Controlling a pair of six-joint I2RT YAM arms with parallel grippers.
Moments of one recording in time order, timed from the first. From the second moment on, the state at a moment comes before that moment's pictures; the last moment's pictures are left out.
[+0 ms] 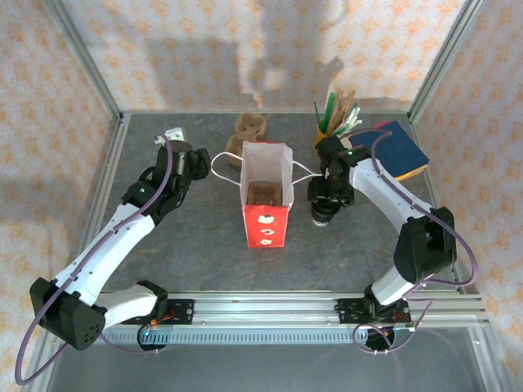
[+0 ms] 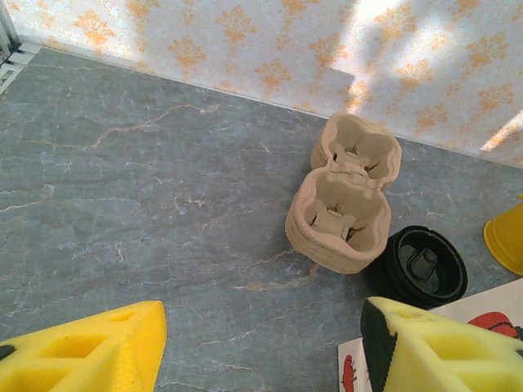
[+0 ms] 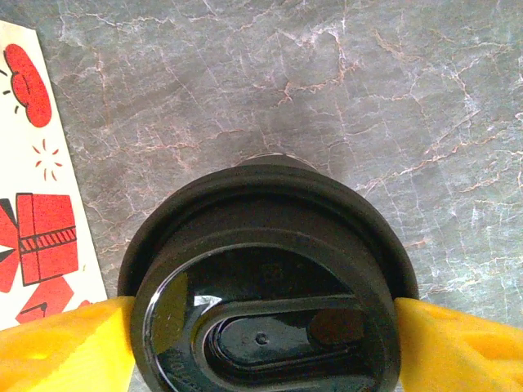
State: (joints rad) left arm -0.39 1.14 1.08 -0.49 -0.38 -0.50; right arm 0.40 1.58 1.31 -1.12 0.01 0.46
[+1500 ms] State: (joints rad) left arm -0.39 1.13 1.08 -0.49 -0.36 -0.50; right arm 0.40 1.56 1.52 -1.21 0.06 0.47
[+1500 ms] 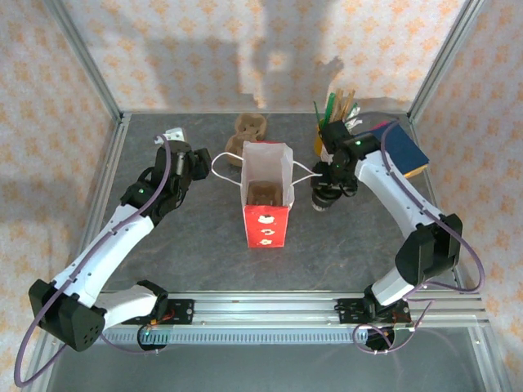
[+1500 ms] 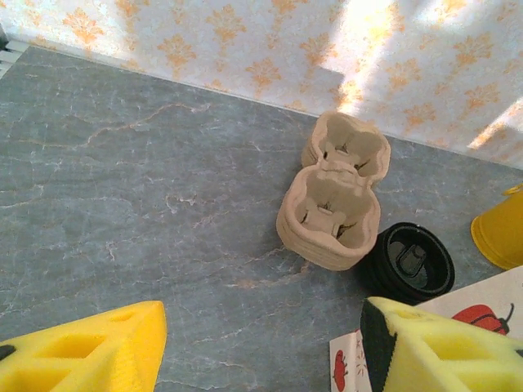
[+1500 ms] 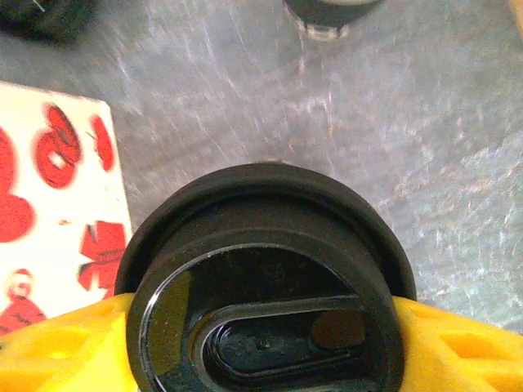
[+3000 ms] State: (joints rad) left arm -0.39 1.10 0.95 -0.52 -0.27 -0.56; right arm 0.67 1.71 2.31 -1.37 0.06 0.57
